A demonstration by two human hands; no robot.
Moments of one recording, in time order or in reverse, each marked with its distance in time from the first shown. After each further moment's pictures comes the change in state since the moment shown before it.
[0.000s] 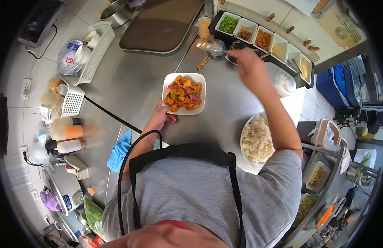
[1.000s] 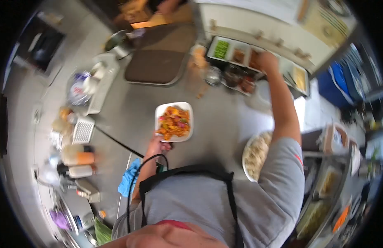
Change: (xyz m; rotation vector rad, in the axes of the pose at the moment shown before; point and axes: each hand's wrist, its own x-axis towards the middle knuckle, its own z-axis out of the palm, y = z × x) left_hand 0.004 -0.011 -0.042 -0.017 0.149 0.088; right_hand 0.039 0.251 0.000 -0.787 -0.262 0.531
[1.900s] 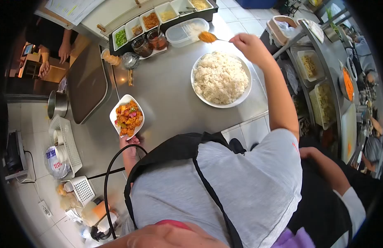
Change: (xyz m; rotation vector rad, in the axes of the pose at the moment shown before) left_hand 0.013 0.005 -0.017 -0.029 -0.178 -0.030; right_hand -0.358 0.019 -0.155 0.831 0.098 0.468
